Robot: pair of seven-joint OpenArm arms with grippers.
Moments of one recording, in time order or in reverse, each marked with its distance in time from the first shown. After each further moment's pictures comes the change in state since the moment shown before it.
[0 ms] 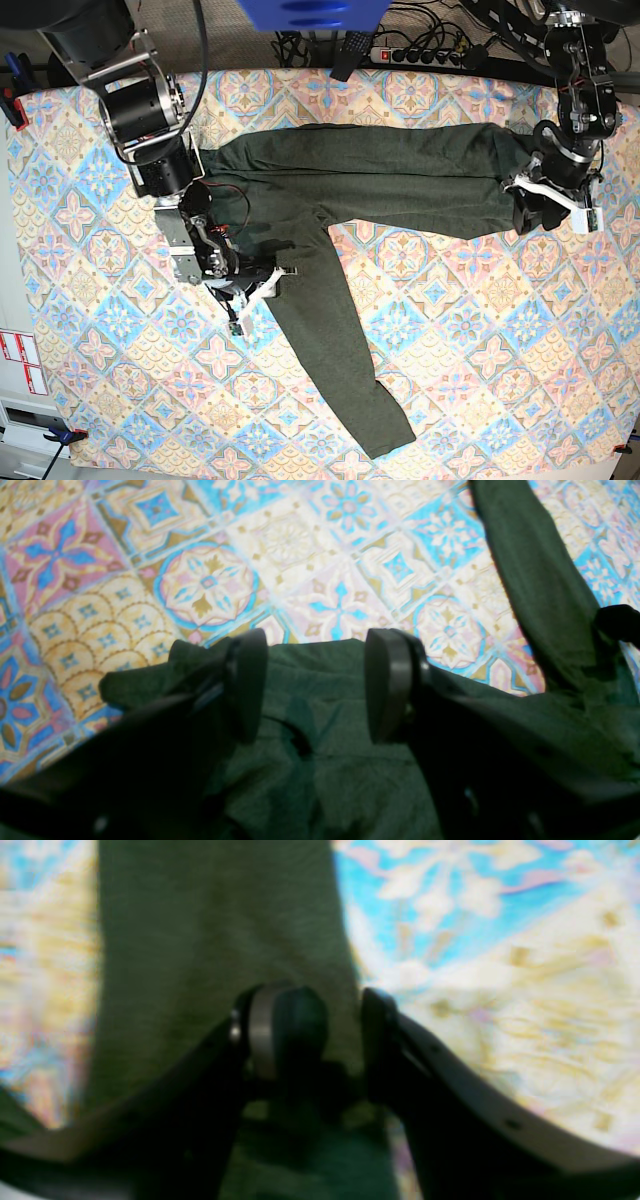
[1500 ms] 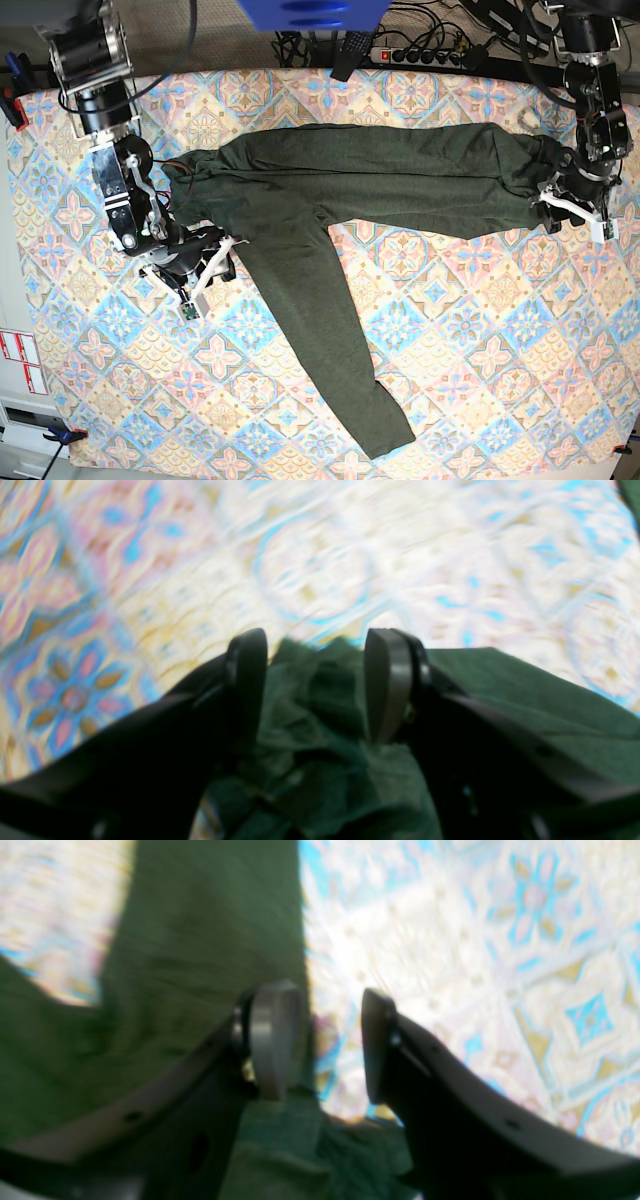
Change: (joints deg) left arm -8.4 -5.6 1.2 -20.2 3.0 0.4 -3.2; right arm -15.5 14.6 0.9 36.5 4.4 0.2 -14.8
